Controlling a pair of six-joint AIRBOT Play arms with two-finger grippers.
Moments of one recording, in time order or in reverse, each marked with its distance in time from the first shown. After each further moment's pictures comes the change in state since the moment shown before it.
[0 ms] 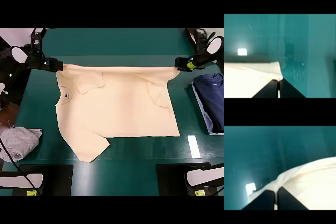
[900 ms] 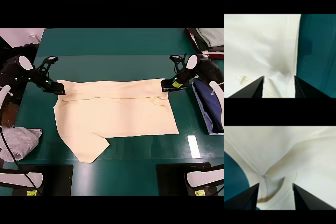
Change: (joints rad) left arm 0.037 -0.056 -0.068 0.043 -0.404 0.012; right arm 0.097 0.022 -0.218 0.002 0.090 -0.025
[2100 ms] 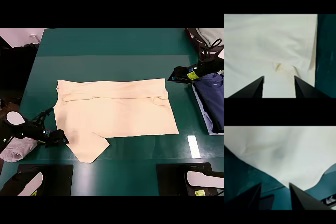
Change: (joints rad) left arm 0.059 0.658 -0.909 -0.266 -0.114 -0.235; right arm -0.122 0.188 -0.003 0.315 0.049 -0.110
